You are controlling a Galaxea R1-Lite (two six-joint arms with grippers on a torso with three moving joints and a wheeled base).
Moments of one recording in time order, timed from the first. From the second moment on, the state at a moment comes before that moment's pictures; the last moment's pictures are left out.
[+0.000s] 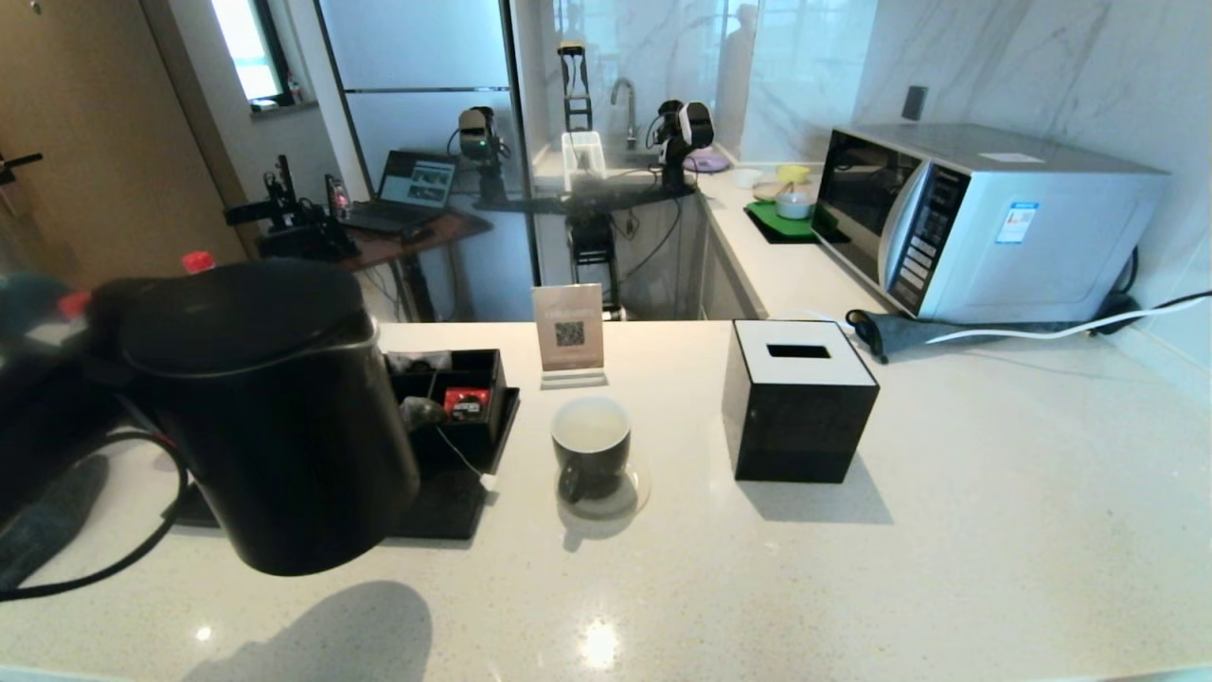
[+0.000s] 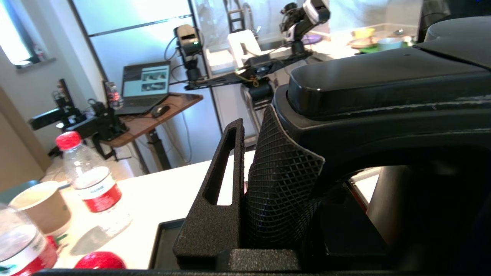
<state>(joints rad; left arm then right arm) 0.28 1.50 -0.28 -1.52 -0.46 -0.01 0.00 0.00 0.00 0.00 -0.04 0.01</state>
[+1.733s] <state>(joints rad) -0.10 1.56 -0.45 -1.19 -0.03 0.20 0.00 0.00 0.00 0.00 -0.04 0.01</state>
